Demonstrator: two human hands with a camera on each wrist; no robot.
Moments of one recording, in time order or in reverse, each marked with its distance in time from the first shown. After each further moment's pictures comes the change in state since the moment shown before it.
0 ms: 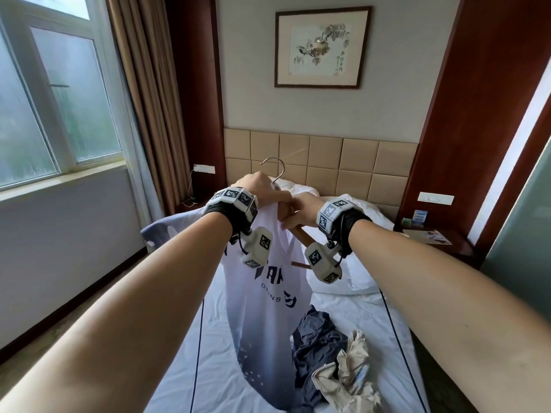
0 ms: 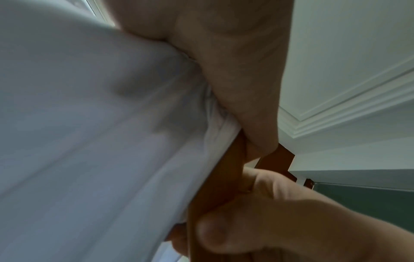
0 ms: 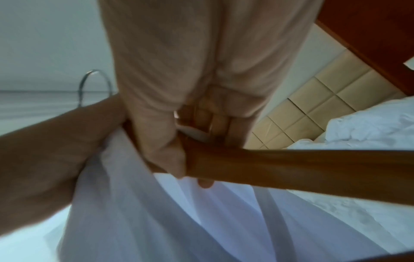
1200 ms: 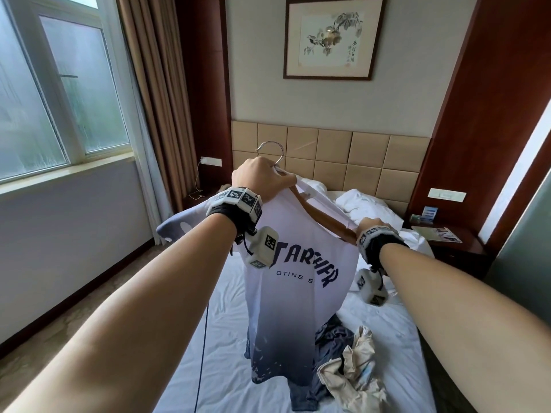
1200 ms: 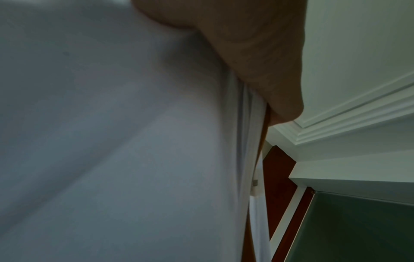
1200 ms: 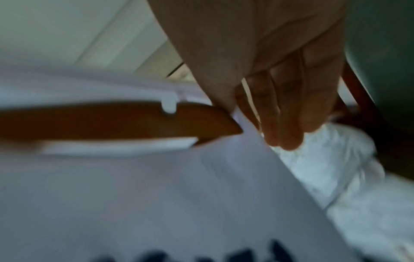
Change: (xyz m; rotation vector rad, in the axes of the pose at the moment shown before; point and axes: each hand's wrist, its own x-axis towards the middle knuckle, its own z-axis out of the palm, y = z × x) left_hand -0.004 -0.011 0.001 -0.109 0.330 0.032; right_hand -0.022 0.115 -0.003 -0.498 0.193 0.629
